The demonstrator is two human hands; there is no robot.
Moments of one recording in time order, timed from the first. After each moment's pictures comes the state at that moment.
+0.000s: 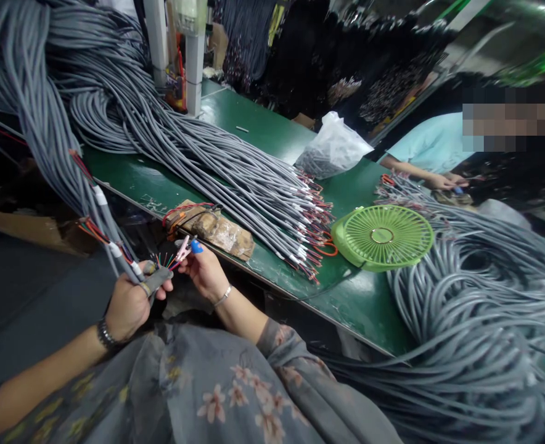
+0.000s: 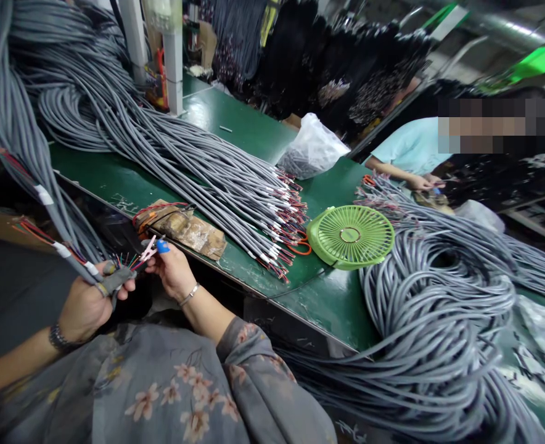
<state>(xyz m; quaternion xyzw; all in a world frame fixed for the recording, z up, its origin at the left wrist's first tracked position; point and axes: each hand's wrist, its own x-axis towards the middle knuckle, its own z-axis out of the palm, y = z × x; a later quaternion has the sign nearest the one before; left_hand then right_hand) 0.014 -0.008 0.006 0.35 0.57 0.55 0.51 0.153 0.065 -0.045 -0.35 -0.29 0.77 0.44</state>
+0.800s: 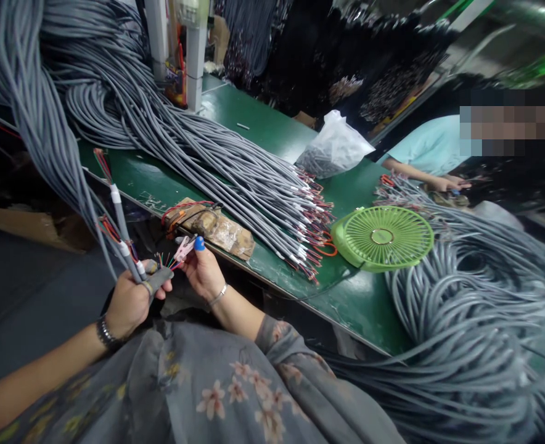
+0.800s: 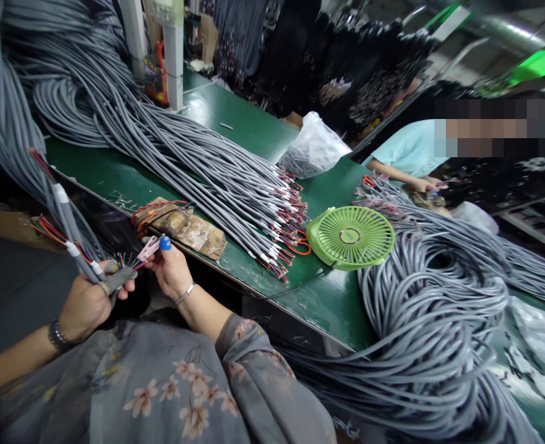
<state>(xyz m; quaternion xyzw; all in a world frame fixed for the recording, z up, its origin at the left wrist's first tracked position) 0.018 -0.005 0.008 0.32 0.59 0.54 0.51 0.145 0.067 -0.050 -0.36 -0.21 0.78 0.47</state>
